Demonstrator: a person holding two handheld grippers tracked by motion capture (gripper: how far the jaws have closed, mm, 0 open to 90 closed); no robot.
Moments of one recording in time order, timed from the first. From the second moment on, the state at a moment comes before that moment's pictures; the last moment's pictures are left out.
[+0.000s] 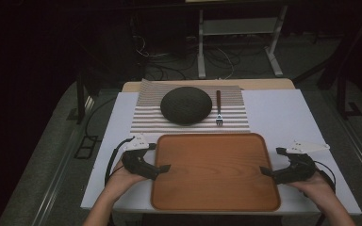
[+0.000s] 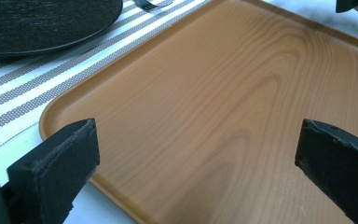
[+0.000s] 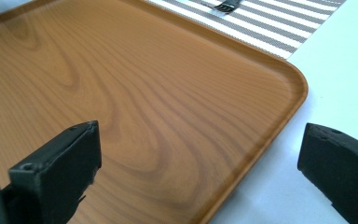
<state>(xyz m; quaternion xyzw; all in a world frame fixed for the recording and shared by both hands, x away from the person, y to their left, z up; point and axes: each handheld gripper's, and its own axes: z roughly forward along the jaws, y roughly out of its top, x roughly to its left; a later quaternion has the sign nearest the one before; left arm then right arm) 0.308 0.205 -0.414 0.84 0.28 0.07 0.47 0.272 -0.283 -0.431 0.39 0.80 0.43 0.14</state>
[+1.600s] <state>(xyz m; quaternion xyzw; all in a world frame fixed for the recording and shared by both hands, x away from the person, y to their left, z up) 0.303 0.208 -0.414 0.83 0.28 0.08 0.48 0.313 -0.257 -0.416 0.42 0.81 0.40 0.12</state>
